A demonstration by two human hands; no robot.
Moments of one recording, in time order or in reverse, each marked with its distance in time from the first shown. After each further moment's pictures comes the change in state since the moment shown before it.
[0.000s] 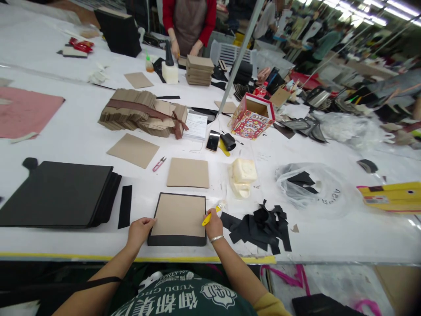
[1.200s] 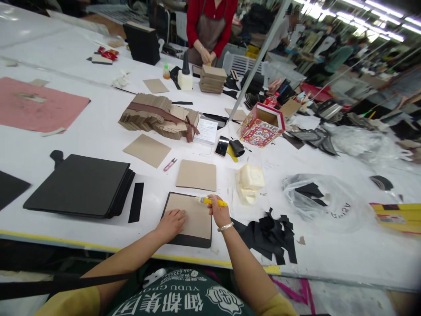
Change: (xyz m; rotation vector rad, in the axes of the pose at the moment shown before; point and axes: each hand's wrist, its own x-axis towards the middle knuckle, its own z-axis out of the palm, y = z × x) left_hand -0.016 0.048 0.024 0.689 -0.138 1.006; right_hand 0.031 -0.078 -0.061 0.518 -0.101 -0.051
